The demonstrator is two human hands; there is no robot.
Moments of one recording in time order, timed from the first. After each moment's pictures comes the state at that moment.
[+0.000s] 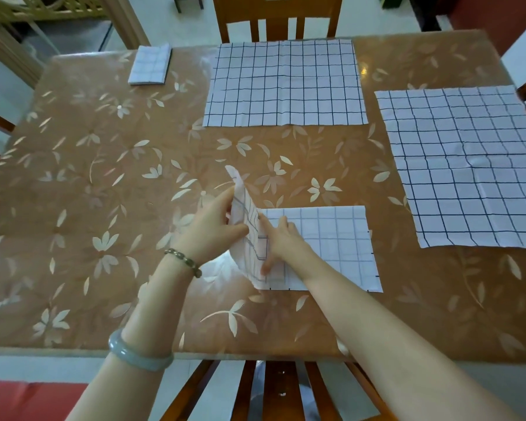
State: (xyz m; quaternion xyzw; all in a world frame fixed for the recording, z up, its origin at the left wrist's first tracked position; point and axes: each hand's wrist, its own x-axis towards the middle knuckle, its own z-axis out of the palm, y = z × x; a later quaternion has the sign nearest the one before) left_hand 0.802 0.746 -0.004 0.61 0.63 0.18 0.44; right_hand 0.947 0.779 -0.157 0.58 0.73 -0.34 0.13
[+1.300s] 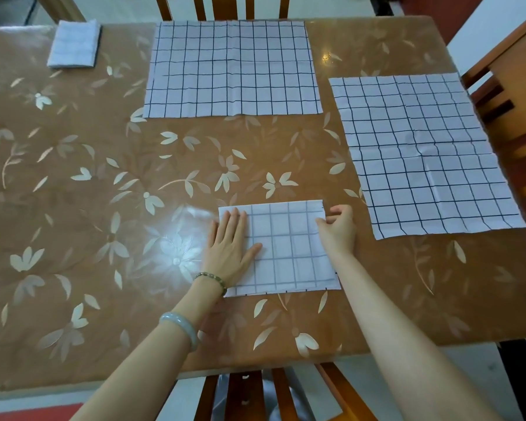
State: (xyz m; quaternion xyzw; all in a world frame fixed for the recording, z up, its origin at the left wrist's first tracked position) left_hand 0.880 0.750 -0.196 0.77 0.61 -0.03 0.17; right_hand 1.107 0.771 -0.163 0.81 0.34 -0.35 -0.32
